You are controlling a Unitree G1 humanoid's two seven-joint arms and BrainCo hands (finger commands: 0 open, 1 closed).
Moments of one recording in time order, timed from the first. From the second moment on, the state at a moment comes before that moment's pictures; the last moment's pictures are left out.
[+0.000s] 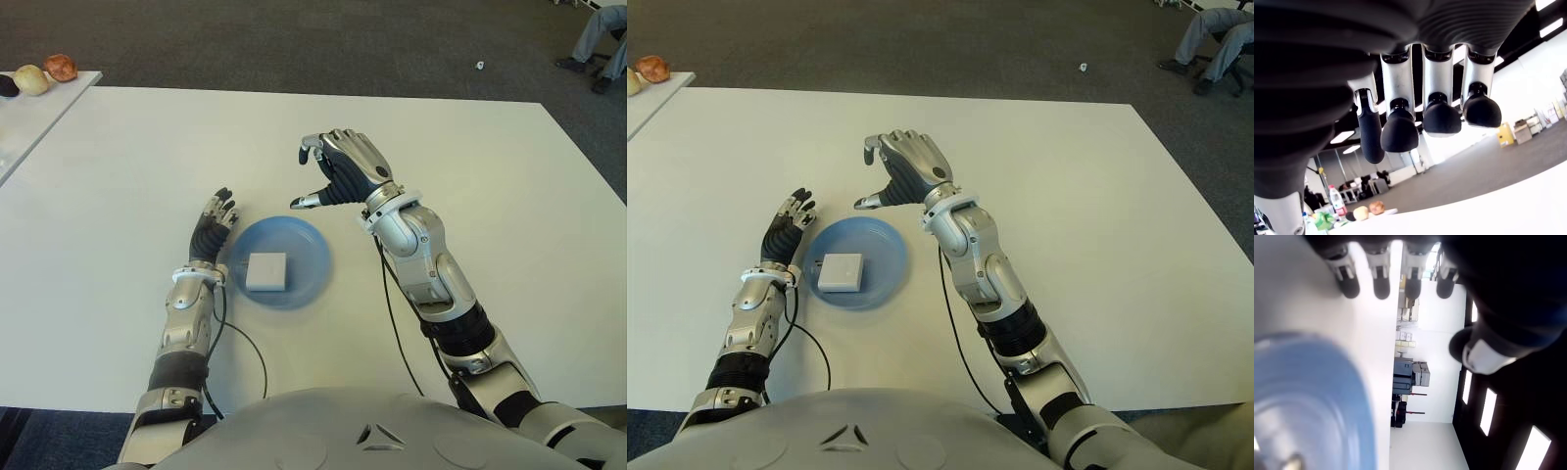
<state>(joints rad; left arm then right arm) 0.02 0.09 0.15 0.38 -0.15 -0.25 -0.17 -0.34 -0.18 0.44 -0.28 -0.84 0.16 0.25</state>
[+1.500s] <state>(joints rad) 0.02 0.10 0.14 0.36 -0.16 -0.23 -0.21 -0.27 -0.22 0.40 -0.21 -0.78 0.06 0.12</state>
